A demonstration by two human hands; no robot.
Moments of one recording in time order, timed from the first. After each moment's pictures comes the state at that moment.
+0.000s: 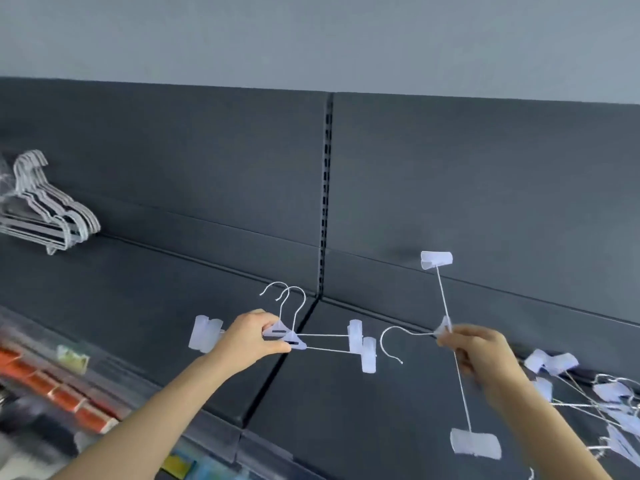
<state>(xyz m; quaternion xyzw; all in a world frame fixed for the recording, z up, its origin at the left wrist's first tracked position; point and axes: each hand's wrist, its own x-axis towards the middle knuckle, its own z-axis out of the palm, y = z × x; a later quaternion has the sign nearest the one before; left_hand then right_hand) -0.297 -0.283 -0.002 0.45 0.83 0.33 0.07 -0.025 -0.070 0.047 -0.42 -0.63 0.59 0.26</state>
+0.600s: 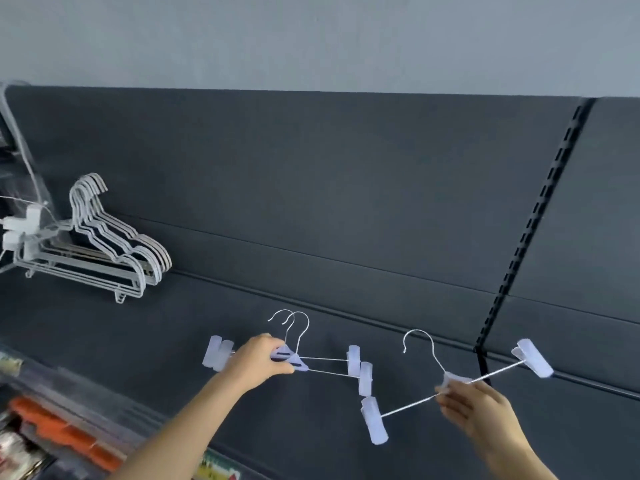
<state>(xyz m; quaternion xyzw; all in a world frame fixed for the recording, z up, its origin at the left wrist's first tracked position) -0.623 -0.400 -0.046 0.42 0.86 0.24 0.13 -0.321 -0.235 -0.013 -0.43 -0.46 0.72 0.30</state>
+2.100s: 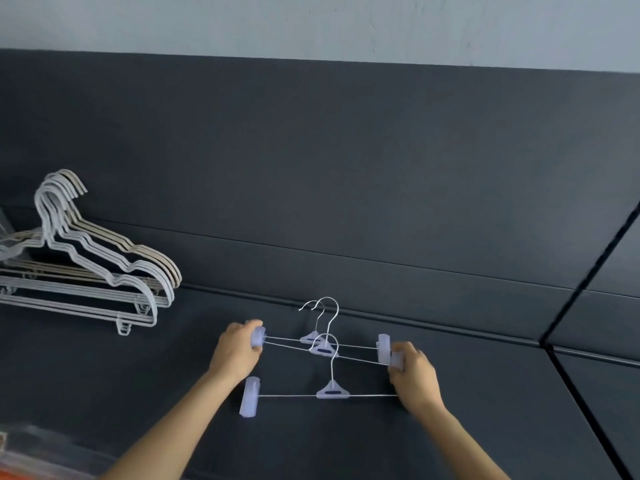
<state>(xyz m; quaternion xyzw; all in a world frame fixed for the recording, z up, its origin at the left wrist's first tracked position) -0.784 -0.437 -0.056 0.36 0.89 0.25 0.12 -0.536 -0.301 -0.051 -0.51 -0.76 0.35 0.17</state>
